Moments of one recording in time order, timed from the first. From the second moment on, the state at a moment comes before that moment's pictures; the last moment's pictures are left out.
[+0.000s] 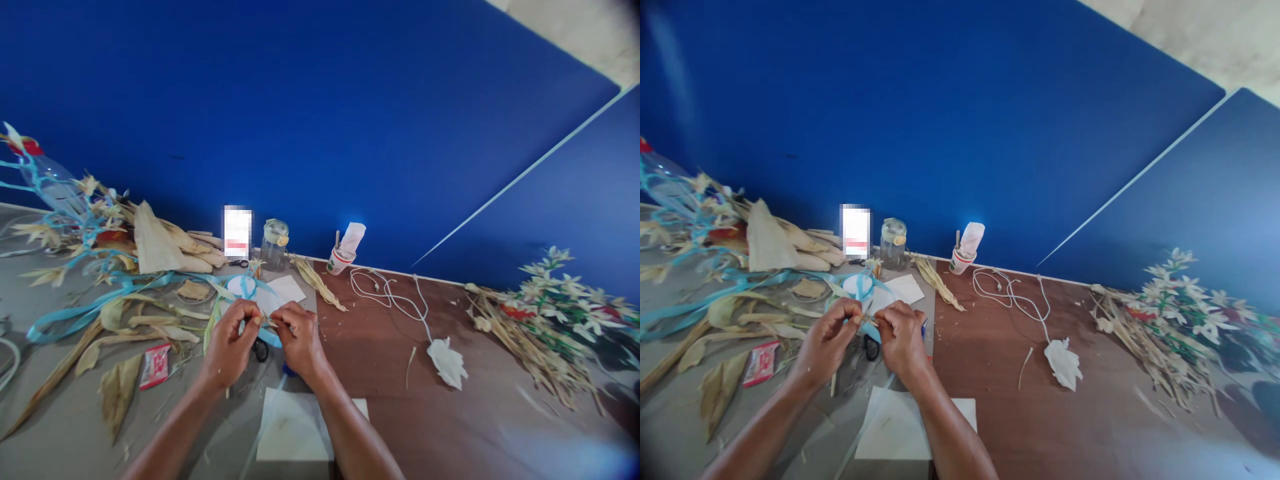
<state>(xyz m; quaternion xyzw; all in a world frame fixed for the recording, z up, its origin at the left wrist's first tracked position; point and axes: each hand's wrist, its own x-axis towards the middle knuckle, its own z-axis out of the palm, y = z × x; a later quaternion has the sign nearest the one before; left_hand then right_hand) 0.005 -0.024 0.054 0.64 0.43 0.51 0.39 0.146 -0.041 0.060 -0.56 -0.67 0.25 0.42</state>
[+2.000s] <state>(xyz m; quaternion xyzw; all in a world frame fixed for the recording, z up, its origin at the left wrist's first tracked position) 0.012 -0.021 0.019 0.63 0.42 0.59 0.28 0.151 -0.028 0.042 -0.51 -0.56 0.39 0.52</state>
